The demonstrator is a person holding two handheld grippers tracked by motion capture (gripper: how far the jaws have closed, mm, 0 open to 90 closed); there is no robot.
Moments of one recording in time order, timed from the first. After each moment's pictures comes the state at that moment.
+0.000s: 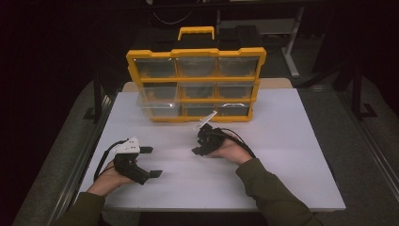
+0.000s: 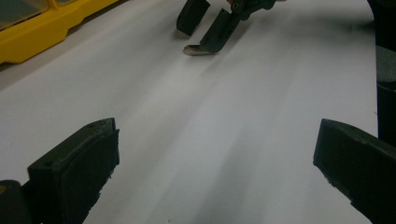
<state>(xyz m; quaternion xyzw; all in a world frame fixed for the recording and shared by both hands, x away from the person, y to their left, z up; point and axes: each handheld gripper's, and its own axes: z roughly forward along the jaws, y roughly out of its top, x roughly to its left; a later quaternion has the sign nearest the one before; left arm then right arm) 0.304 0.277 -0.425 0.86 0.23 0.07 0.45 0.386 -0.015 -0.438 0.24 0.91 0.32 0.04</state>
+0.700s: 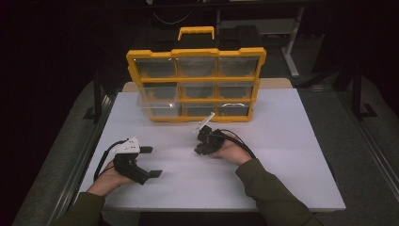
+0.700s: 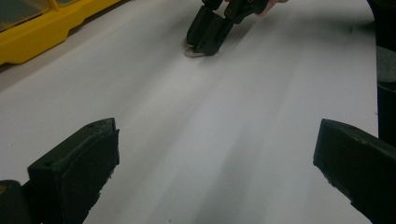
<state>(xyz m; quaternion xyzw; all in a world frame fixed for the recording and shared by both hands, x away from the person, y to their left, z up) 0.303 0.277 -0.424 0.86 0.23 0.07 0.45 0.386 -0.015 -0.442 0.23 0.92 0.30 0.03</state>
